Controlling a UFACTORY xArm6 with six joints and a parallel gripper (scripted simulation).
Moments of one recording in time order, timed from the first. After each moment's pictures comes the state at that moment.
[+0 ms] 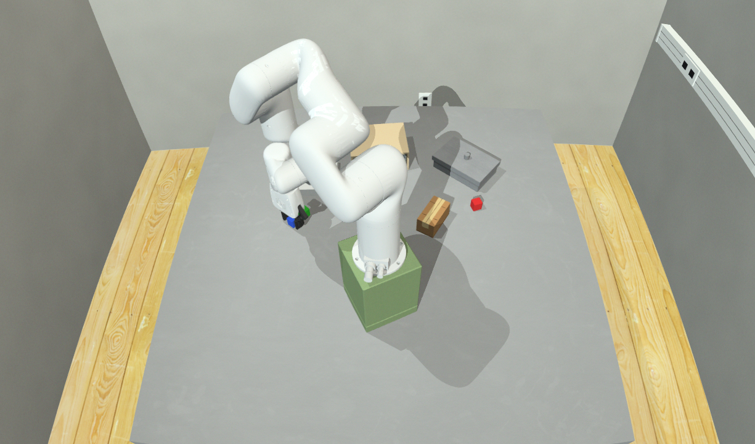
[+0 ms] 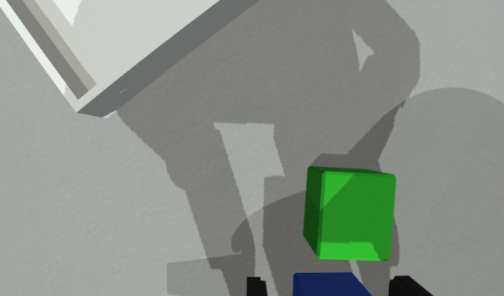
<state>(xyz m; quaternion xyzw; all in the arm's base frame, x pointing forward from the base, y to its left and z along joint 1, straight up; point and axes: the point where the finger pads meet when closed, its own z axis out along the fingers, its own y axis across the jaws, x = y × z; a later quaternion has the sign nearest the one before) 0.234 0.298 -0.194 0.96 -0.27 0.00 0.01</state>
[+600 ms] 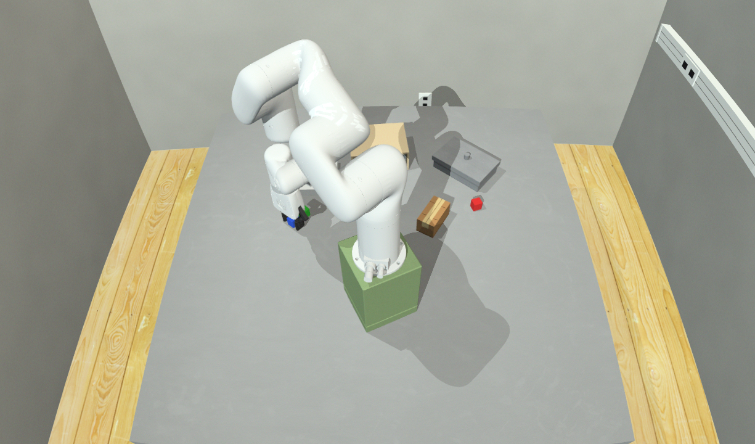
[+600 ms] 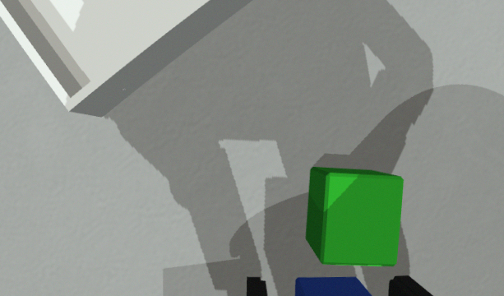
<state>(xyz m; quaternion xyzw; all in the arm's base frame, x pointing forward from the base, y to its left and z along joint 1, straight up) 0.234 0.298 -0.200 0.96 -0.27 0.00 0.00</state>
